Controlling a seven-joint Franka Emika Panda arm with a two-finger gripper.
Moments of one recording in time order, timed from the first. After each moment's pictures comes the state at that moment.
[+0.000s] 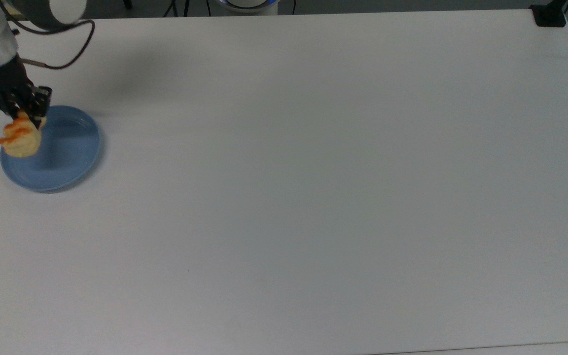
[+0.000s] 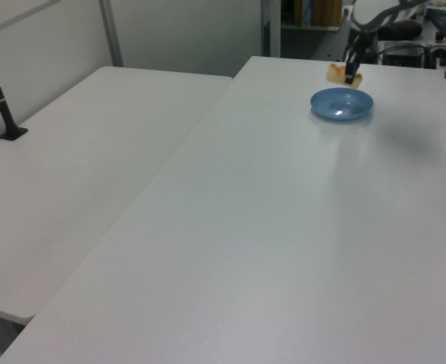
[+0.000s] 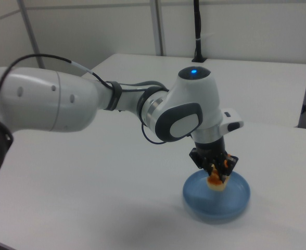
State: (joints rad) arm -0.41 0.43 -0.14 -1.63 0.05 2.25 -0.52
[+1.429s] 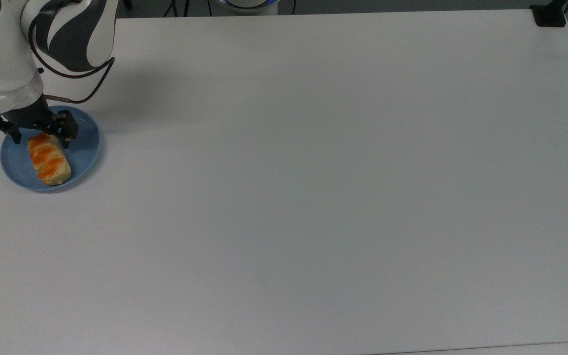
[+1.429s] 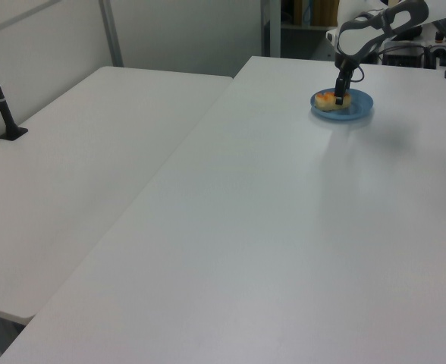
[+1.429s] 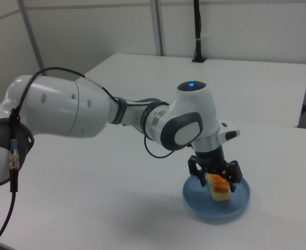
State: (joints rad) arm -0.36 0.54 -0.16 -1.60 -0.06 2.28 -0.47
